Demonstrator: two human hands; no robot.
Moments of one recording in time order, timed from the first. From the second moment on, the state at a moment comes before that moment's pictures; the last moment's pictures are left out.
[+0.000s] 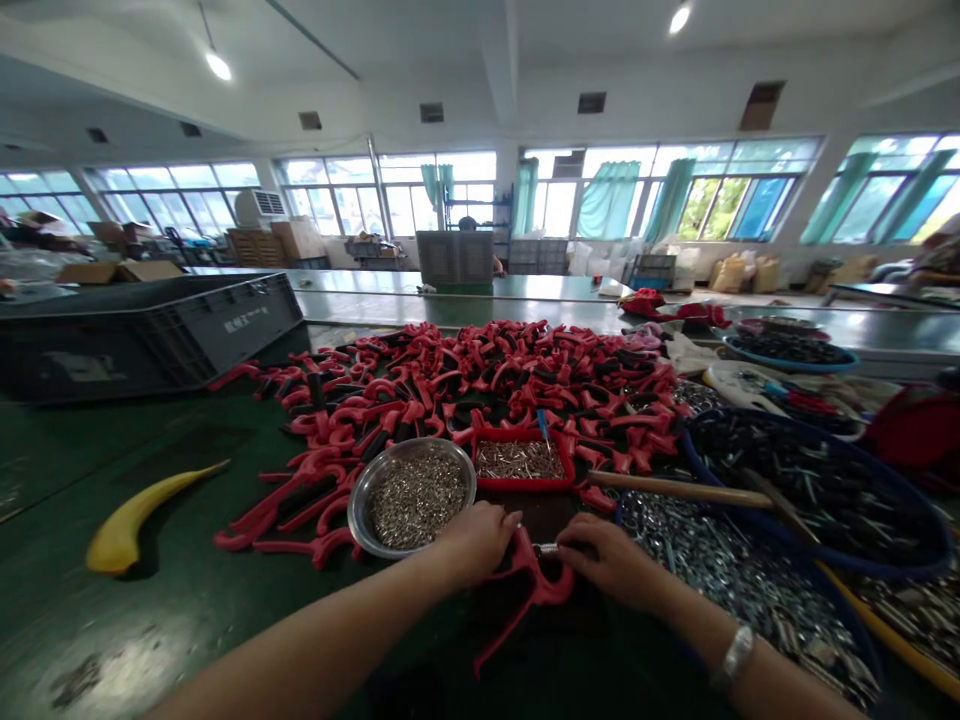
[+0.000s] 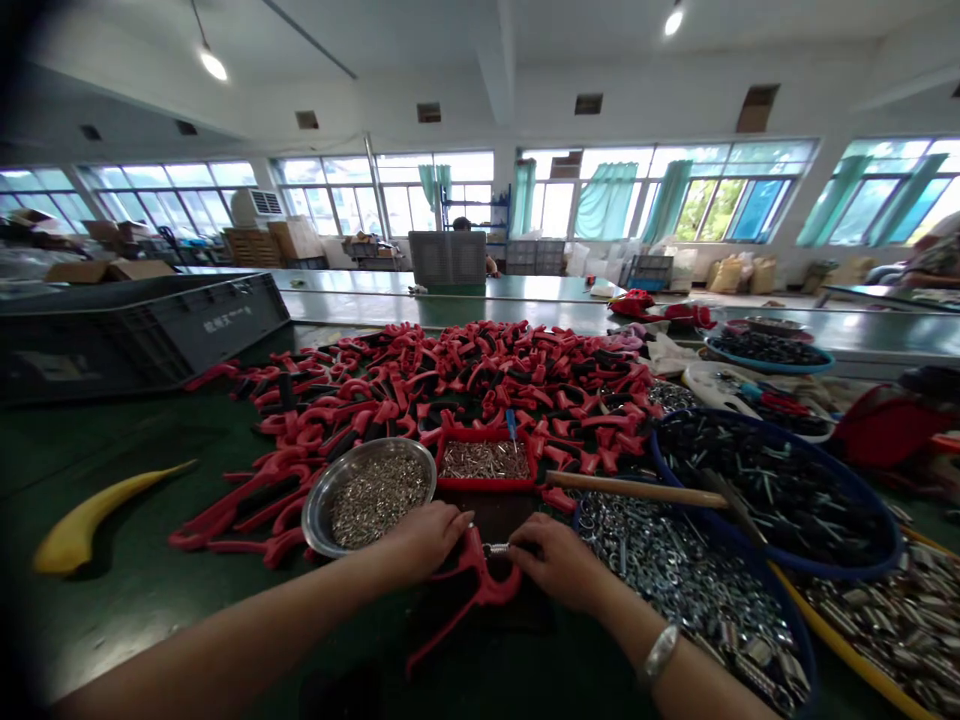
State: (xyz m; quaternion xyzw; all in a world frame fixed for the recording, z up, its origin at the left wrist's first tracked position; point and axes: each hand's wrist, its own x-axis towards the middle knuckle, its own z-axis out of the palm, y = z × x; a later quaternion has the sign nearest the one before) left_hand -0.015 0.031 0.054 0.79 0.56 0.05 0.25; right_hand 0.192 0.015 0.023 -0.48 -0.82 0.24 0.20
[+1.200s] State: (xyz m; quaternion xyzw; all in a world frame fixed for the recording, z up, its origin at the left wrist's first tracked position) left_hand -0.120 0.050 0.045 0.74 0.66 0.02 0.08; right_hand 0.049 0.068 0.070 -0.45 -0.89 0.07 0.05
